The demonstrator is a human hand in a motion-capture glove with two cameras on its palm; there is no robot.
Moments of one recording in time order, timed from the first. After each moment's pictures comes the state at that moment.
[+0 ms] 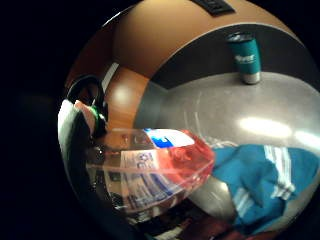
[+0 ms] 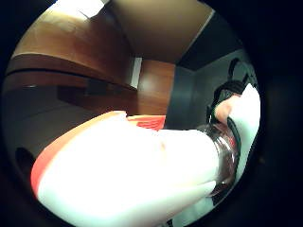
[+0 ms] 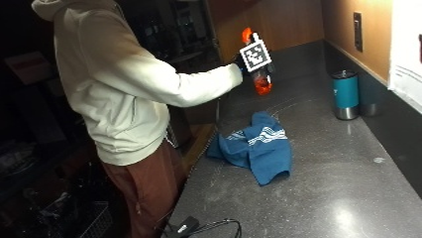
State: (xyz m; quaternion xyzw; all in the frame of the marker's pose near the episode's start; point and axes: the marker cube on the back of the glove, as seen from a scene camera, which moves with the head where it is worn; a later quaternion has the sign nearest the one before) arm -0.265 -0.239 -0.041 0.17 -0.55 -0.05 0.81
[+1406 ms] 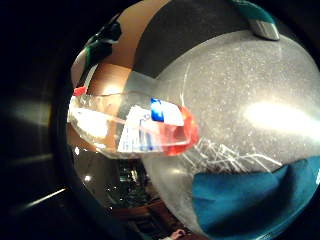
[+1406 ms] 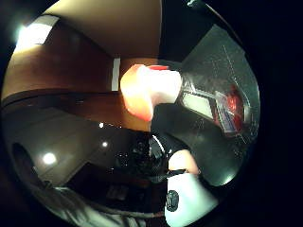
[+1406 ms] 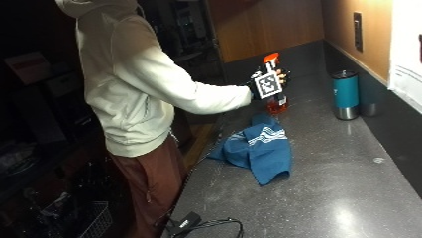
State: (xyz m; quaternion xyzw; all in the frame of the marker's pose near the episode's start) arm -0.303 -0.282 0.103 0.11 -0.54 -0.05 0.83
